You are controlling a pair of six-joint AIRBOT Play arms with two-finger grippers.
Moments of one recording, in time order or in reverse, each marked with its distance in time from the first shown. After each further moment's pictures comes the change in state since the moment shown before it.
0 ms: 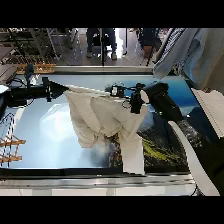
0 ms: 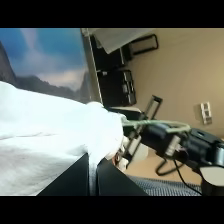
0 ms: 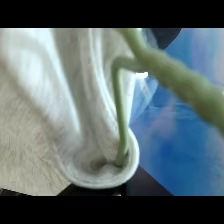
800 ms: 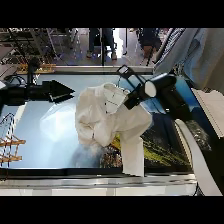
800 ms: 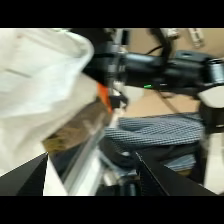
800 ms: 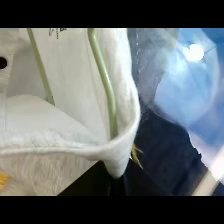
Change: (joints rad) left arm -0.087 0.126 0.002 0.049 -0.175 0.095; right arm 0.029 0.063 0.144 0.167 0.158 0.570
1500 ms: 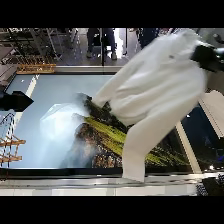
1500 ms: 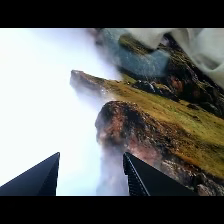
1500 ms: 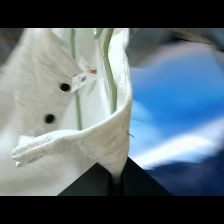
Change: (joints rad) left arm -0.024 0.464 -0.002 1.038 0.113 -0.265; right arm -0.389 0.207 0.240 -0.327 0.111 0.641
